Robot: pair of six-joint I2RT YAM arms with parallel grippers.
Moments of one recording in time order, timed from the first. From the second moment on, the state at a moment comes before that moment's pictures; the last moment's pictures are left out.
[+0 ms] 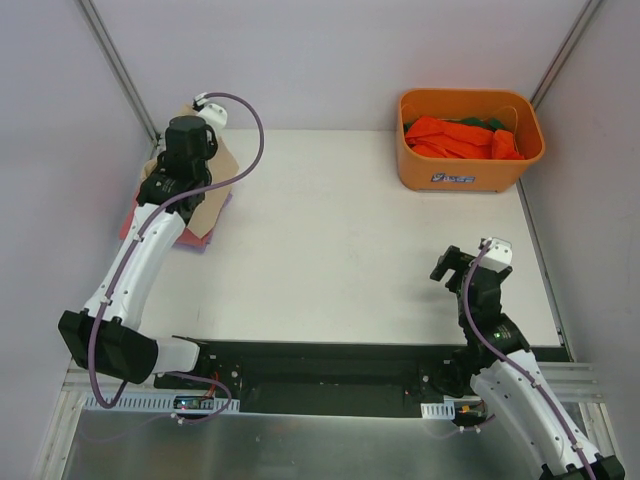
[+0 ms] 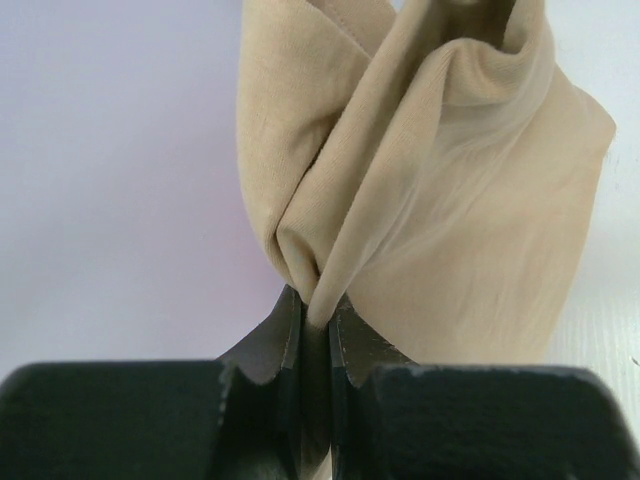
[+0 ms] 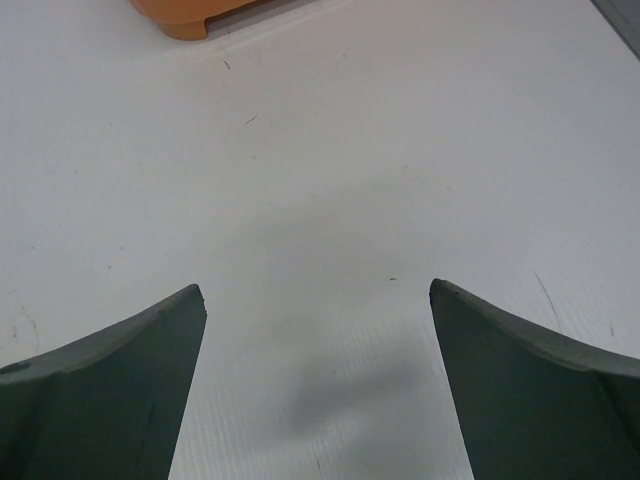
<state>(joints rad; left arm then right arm) -0.24 1.31 1.40 -0.49 -0.60 0.49 0.36 0.40 0.28 -0.28 0.52 0.38</state>
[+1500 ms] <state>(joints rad) 0.12 1.85 1.51 -0.46 -0.43 0.36 0.36 0.50 0.28 -0.29 0.61 0.40</state>
